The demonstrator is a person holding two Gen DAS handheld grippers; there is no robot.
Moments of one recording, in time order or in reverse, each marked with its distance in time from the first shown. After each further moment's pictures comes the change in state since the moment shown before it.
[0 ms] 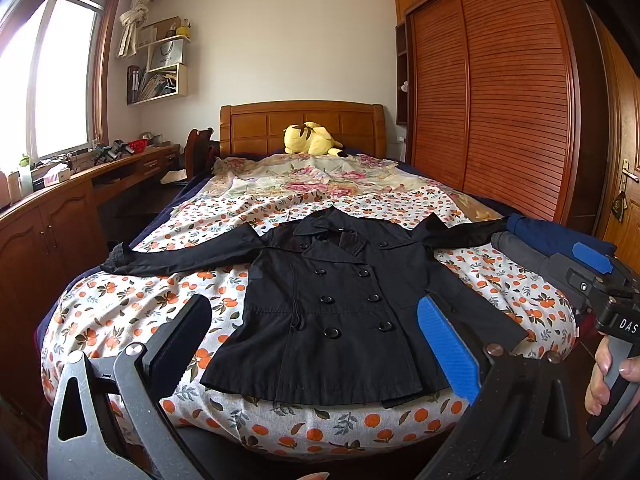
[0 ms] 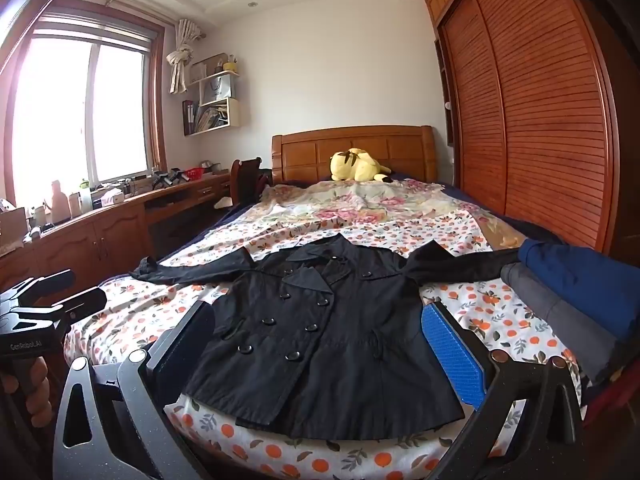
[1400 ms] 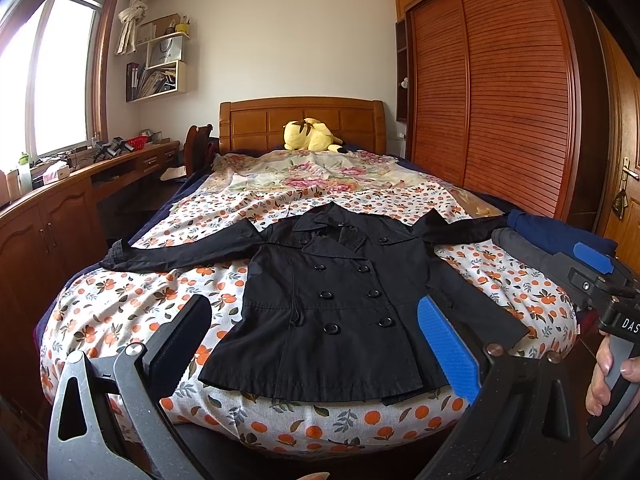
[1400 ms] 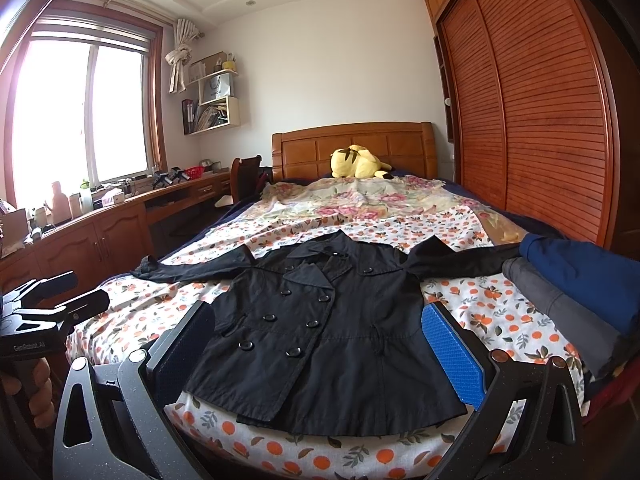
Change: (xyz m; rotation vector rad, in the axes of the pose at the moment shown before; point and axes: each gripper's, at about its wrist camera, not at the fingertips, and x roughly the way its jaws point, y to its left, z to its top) left arm 0.005 0.002 -0.008 -0.004 0.017 0.003; right arm 0.001 0.001 -0.003 0.013 0.008 0.001
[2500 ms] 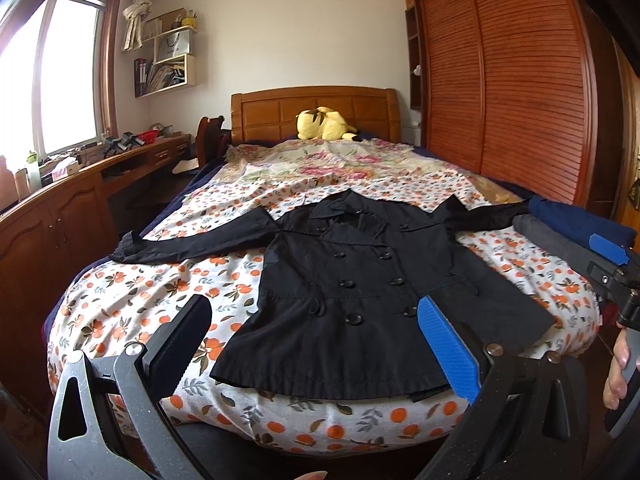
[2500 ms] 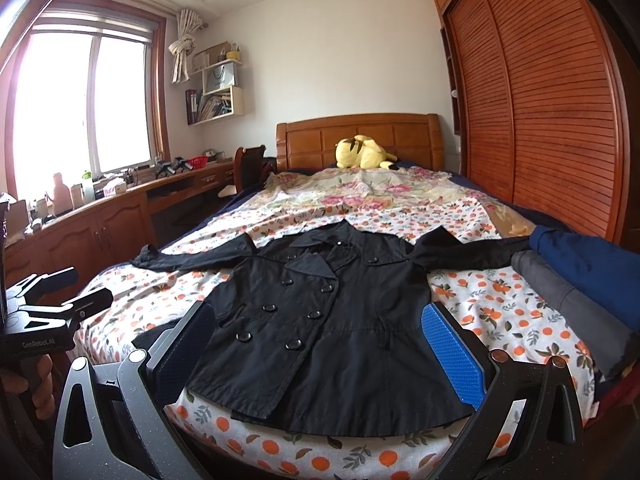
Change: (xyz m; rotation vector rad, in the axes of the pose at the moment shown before) left arm 0.029 0.013 -0.011 0.010 0.041 0.063; right arm 0.023 0.001 -0.008 -0.014 0.039 0.018
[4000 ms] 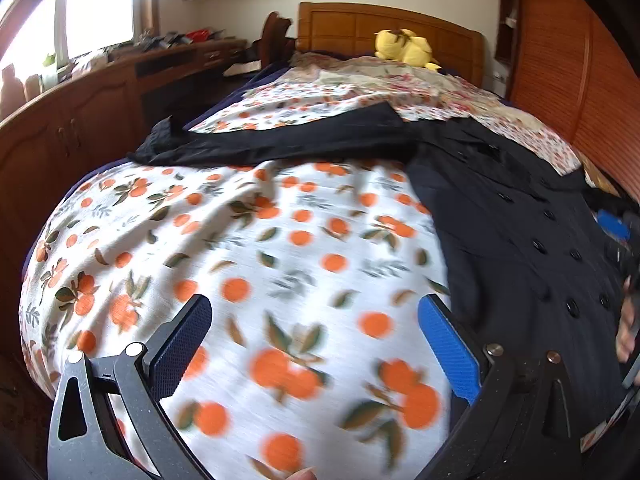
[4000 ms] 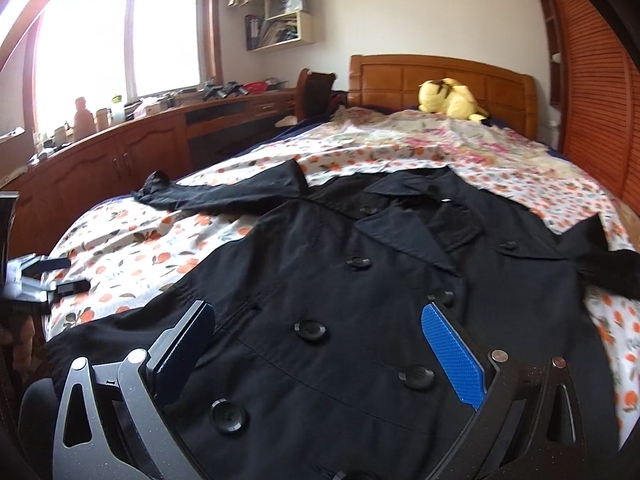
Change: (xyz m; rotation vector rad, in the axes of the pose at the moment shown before) left arm 0.190 0.184 -0.051 -0.170 0.273 0.126; right arm 0.260 0.034 0.006 -0.139 0.192 0.236
